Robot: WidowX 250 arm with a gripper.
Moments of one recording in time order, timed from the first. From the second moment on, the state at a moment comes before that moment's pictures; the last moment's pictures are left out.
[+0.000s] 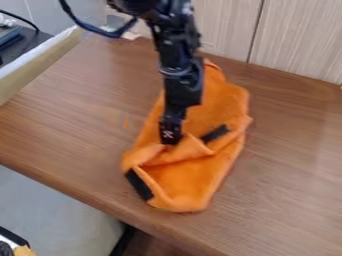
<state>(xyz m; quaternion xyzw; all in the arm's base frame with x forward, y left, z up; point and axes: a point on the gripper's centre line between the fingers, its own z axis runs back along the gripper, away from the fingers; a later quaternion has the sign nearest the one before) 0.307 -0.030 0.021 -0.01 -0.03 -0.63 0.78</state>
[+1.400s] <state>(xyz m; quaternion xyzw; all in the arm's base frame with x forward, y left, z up) 0.291 -0.042 0.134 0.02 -0.14 -0.63 0.76</state>
